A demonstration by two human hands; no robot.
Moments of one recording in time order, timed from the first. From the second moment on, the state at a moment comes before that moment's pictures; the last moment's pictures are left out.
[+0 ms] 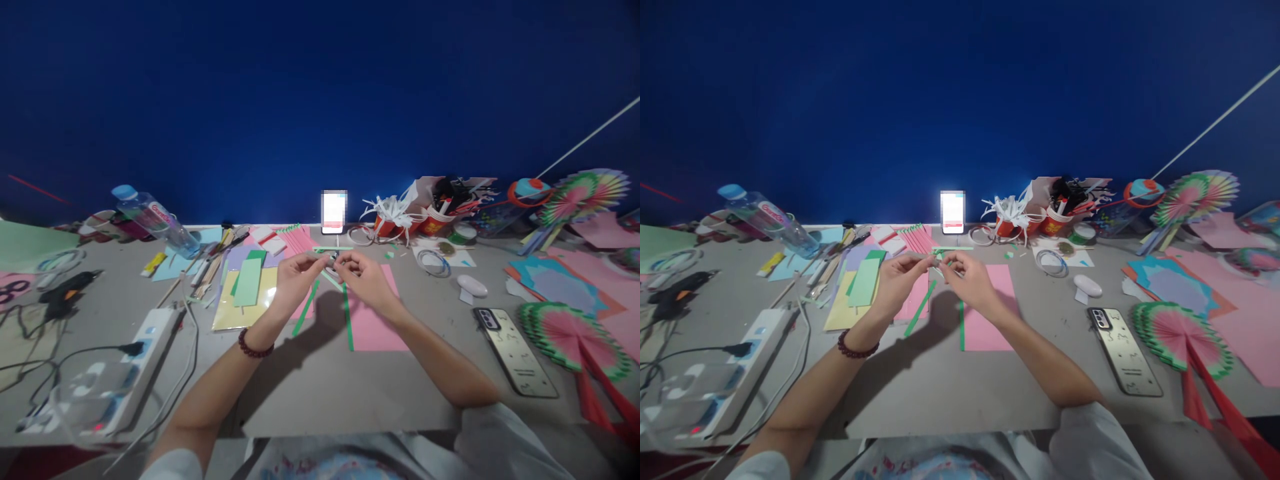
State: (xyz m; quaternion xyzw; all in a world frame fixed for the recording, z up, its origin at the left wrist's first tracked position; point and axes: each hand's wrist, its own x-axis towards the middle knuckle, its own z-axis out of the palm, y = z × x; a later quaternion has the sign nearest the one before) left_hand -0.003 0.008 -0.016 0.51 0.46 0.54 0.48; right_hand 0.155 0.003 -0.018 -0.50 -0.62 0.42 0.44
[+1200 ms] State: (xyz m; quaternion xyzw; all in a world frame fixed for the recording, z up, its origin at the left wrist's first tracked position) left_hand -0.006 0.008 -0.009 0.48 0.45 0.54 0.53; right_hand 0.157 0.002 -0.016 -0.49 -0.63 0.41 0.43
